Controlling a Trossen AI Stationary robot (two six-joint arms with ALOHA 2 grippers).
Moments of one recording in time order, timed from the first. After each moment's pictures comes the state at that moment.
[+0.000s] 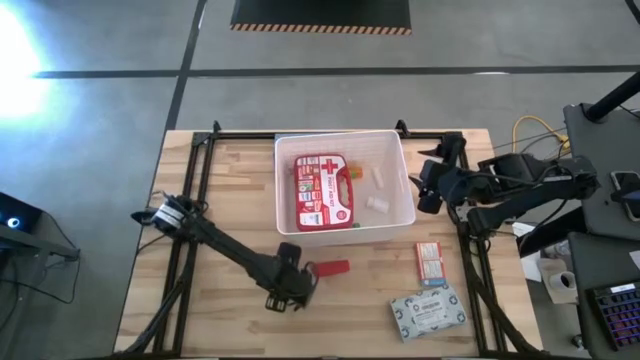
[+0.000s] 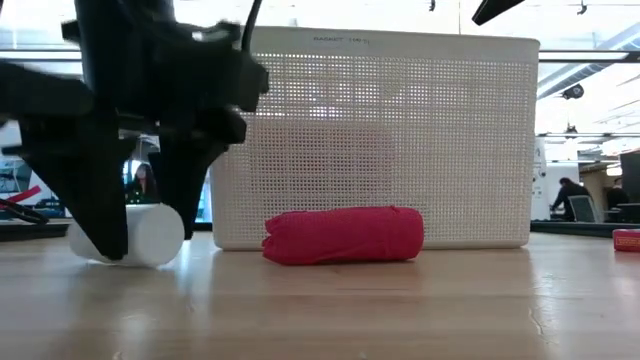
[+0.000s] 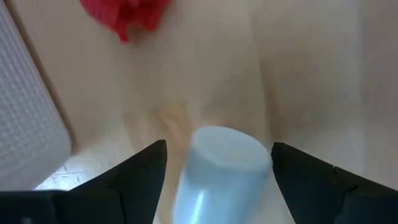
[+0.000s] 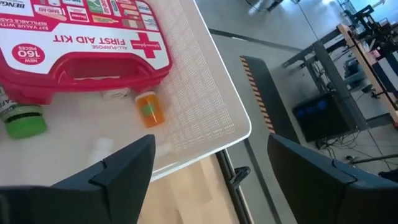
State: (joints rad) left arm -0.48 1.94 1.36 -0.88 -0.17 -0.23; right arm 0.20 1.04 1.30 -1.17 0.79 0.07
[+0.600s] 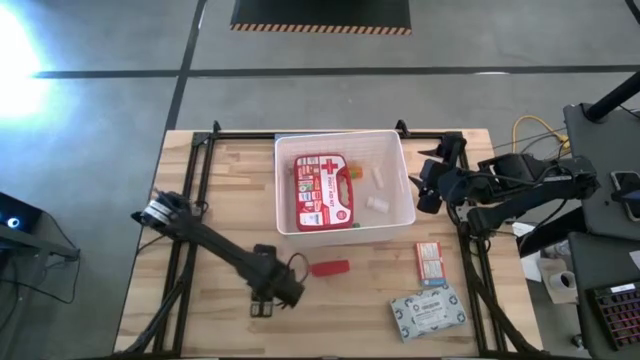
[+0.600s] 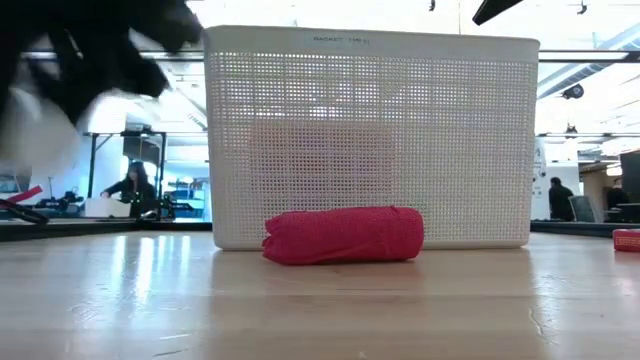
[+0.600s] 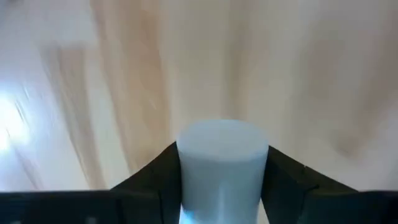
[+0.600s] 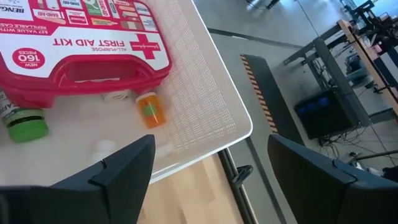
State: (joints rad) left arm -0.51 1.86 1.45 -1.21 0.08 -0.52; right arm 0.20 1.04 1.30 -1.17 0.79 0.09
